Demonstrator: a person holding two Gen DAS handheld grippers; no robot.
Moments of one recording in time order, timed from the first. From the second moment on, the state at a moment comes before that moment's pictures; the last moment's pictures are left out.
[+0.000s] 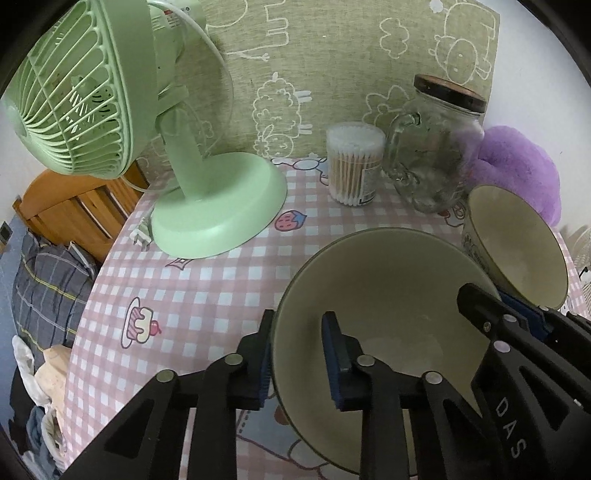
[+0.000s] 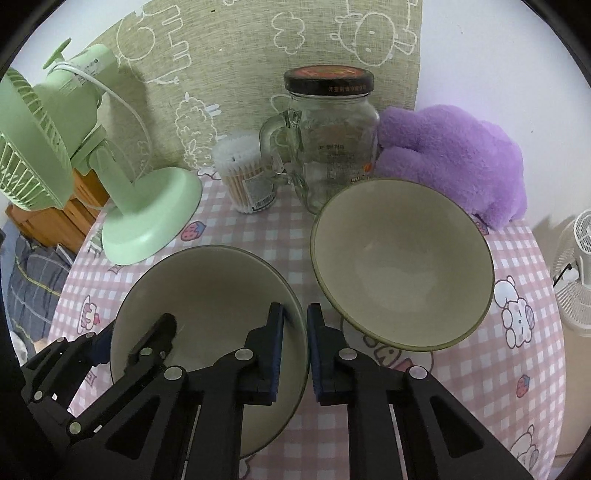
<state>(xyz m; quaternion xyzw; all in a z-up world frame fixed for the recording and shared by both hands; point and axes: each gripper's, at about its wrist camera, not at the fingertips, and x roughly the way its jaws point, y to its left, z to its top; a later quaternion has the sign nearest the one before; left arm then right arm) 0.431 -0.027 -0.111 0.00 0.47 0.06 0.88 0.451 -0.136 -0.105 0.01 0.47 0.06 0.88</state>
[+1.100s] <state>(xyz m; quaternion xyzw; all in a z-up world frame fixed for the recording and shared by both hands) 0.346 -0.033 -0.081 -0.03 0.47 0.04 0.88 0.359 -0.142 -0.066 0.02 0.47 0.04 0.88</state>
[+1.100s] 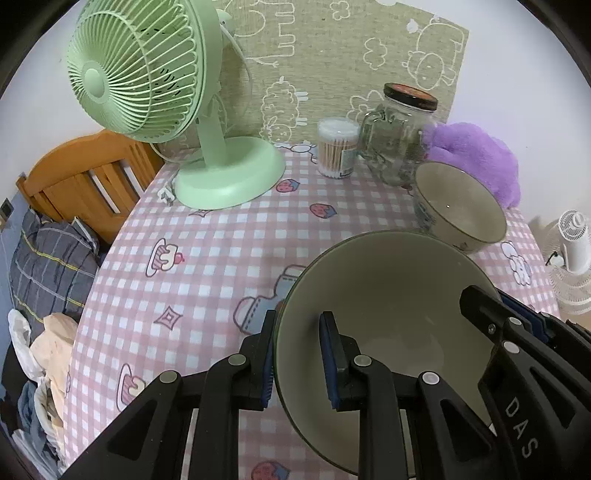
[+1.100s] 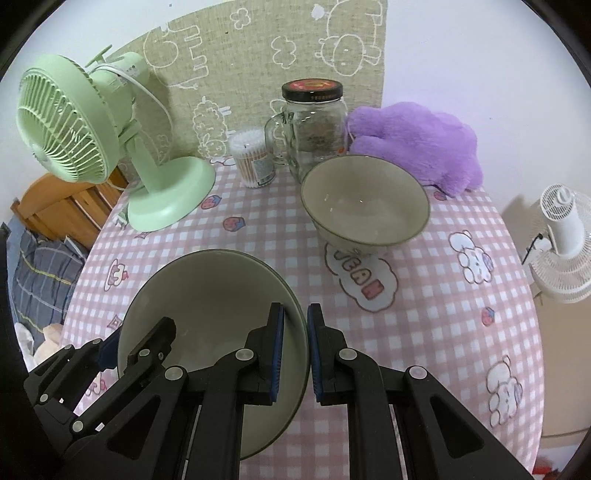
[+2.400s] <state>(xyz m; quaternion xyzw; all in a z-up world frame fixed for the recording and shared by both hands) 0.170 -0.032 -0.010 0.02 0.42 -0.09 0.90 0.156 -0.140 0.009 0.06 0.43 -0.07 0.90</state>
